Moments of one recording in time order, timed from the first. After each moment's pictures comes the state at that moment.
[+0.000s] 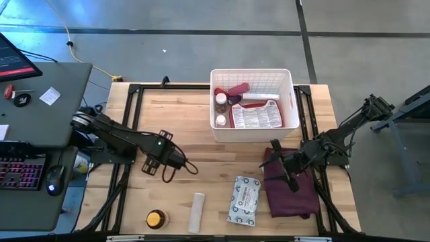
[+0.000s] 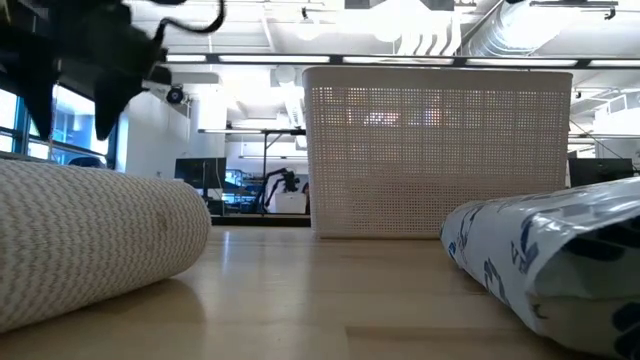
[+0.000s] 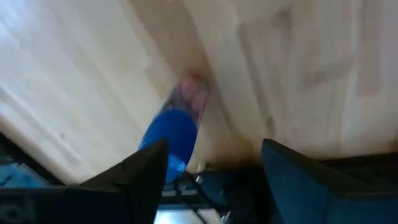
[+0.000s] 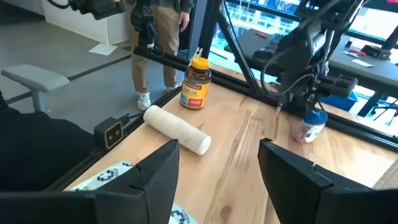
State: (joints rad) left arm -0.32 1.50 1.12 -1.43 -0.21 0.02; right arm 0.55 0.86 0.58 0.07 0.19 -0.14
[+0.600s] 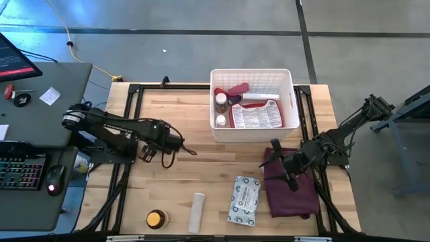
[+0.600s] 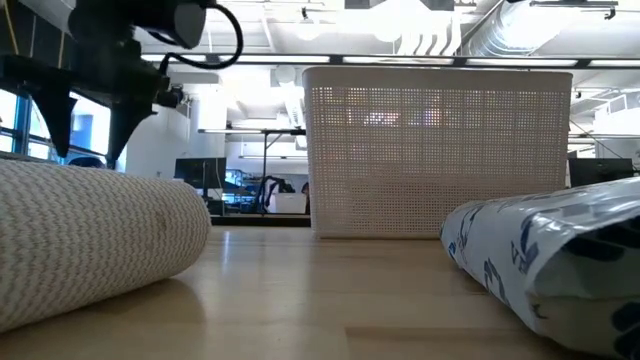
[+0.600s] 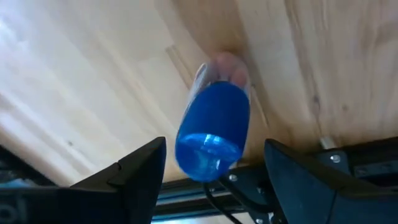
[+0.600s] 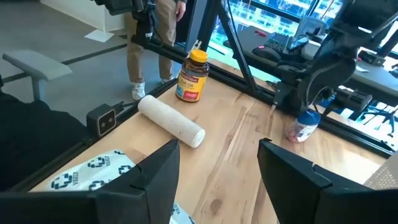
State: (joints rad) left arm -0.12 1.38 0.98 -1.35 -0.24 0.31; right arm 0.55 0.86 0.58 0.04 0.20 -0.21
